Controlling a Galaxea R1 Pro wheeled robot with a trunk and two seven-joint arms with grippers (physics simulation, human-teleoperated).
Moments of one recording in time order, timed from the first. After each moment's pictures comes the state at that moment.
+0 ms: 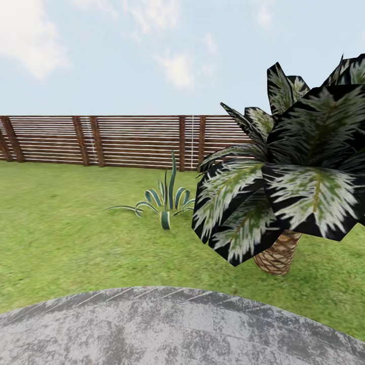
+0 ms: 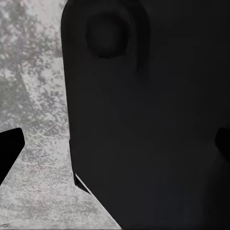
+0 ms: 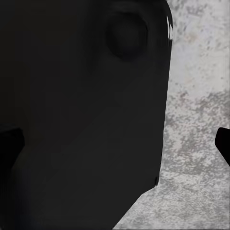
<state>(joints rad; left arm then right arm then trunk) 0.00 0.00 0.00 0.00 0.00 0.00 0.00 0.00 0.00 0.00 0.00 0.00 0.00 0.00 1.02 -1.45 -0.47</state>
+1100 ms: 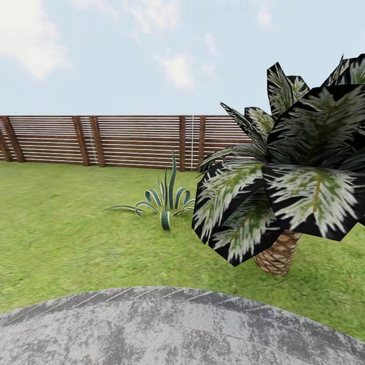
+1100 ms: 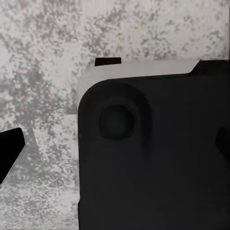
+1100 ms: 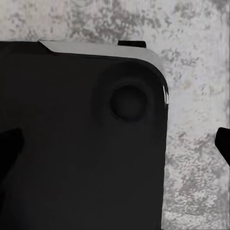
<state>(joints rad) 0.00 0.01 0.00 -0.10 0.00 -0.10 0.00 0.00 0.01 0.00 -0.07 0.00 -0.08 -0.01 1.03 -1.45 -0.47</state>
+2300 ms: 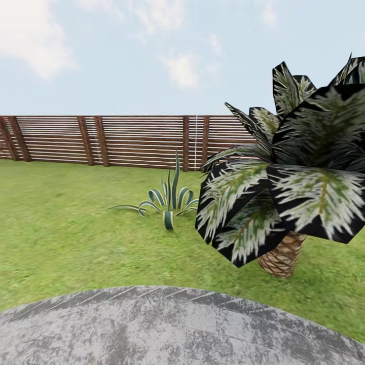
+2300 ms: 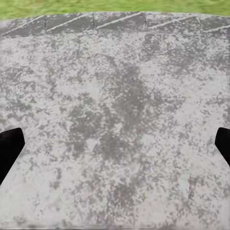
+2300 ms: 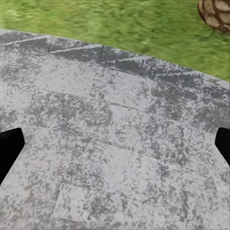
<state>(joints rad) -0.21 0.13 0.15 -0.21 0.00 -0.40 -0.01 -0.16 -0.07 0.01 -0.41 0.02 -0.34 0.00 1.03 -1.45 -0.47</state>
